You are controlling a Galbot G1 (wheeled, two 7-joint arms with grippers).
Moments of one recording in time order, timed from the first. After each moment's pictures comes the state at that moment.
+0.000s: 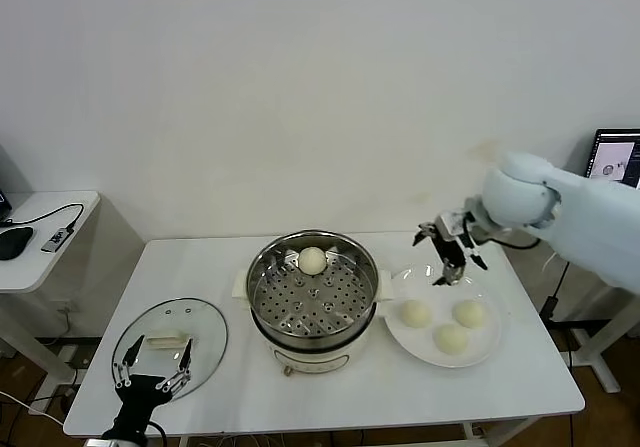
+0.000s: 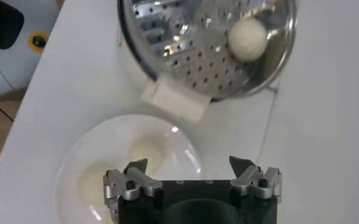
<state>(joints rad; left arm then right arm) 1.79 -1.22 -0.69 -2.06 -0.21 -0.10 -0.05 0.42 0.54 -1.11 1.65 0.07 -0.31 -1.04</state>
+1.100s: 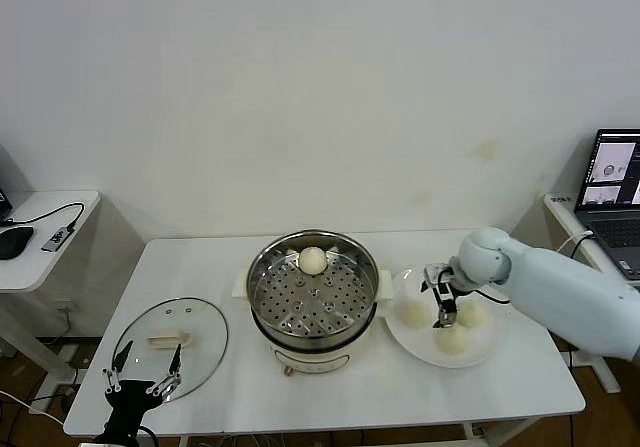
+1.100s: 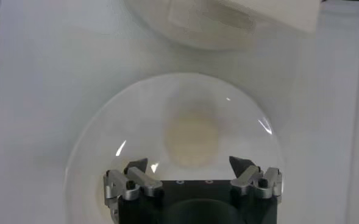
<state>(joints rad) 1.80 -1.23 -0.72 -2.04 -0.19 -0.11 -0.05 0.00 0.76 -0.87 1.34 -0.11 -0.33 -1.00</state>
